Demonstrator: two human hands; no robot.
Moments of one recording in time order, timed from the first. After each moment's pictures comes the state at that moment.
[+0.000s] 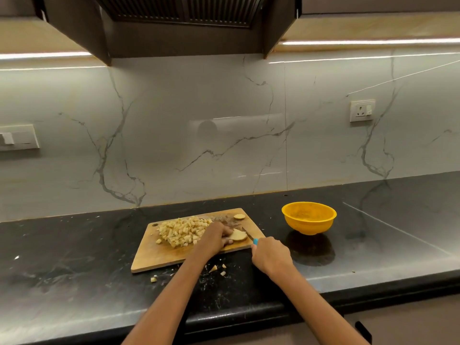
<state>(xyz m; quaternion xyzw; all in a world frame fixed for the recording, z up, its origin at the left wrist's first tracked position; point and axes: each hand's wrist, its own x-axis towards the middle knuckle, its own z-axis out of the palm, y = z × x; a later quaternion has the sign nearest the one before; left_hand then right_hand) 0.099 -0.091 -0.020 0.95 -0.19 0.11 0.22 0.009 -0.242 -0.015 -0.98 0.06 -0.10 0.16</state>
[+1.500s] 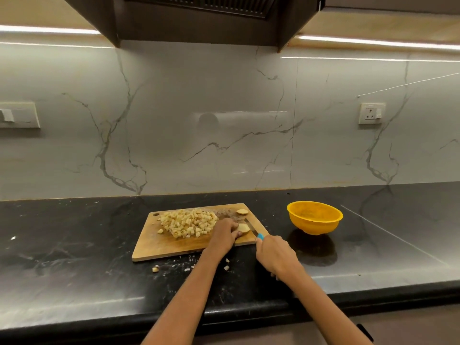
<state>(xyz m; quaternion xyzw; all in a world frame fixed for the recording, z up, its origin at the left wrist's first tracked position) 0.101 -0.110 -0.037 0.93 -0.16 0.17 0.29 0.002 -0.239 -0.011 -0.97 0.07 -0.07 0.23</state>
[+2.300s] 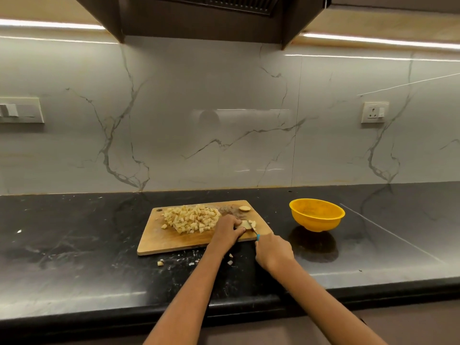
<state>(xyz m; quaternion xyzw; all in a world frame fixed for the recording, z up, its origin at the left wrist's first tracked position) 0.100 -0.108 -0.040 0.92 -0.16 0.19 0.32 -0.003 -0.224 -0.008 -1.00 0.03 -0.05 0.04</state>
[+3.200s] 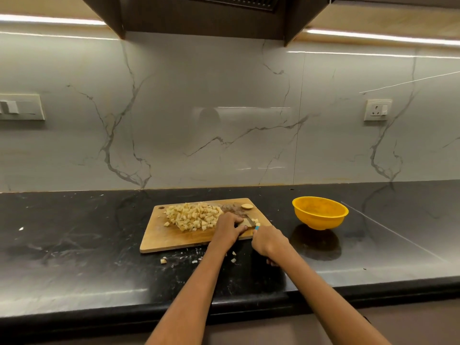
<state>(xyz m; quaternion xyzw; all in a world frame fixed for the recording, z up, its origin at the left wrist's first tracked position) 0.100 -0.104 -0.042 0.90 -0.17 0.18 0.36 0.013 -0.217 0.005 -0.98 0.08 0.01 0.21</state>
